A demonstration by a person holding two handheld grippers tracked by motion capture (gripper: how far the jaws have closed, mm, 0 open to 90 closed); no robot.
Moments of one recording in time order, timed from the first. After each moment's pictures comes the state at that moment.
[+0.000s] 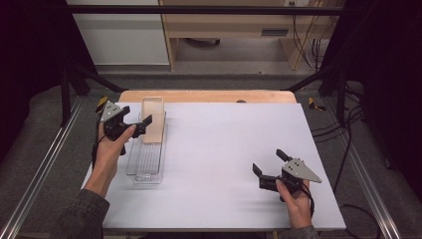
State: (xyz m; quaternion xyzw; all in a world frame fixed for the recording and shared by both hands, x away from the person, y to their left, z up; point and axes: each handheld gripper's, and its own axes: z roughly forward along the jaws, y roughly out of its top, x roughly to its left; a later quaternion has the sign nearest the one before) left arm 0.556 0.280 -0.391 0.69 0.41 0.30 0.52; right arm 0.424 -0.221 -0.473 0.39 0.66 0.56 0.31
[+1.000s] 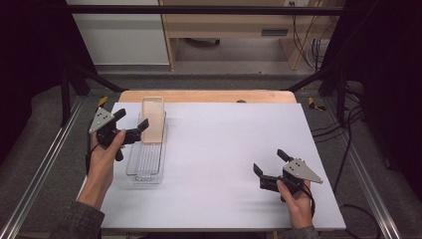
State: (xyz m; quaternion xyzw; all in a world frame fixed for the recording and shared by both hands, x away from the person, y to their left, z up) left arm 0.522 0.285 -0.380 0.66 0.39 0.30 0.57; right arm 0.423 -0.222 -0.472 0.39 0.65 0.57 0.32
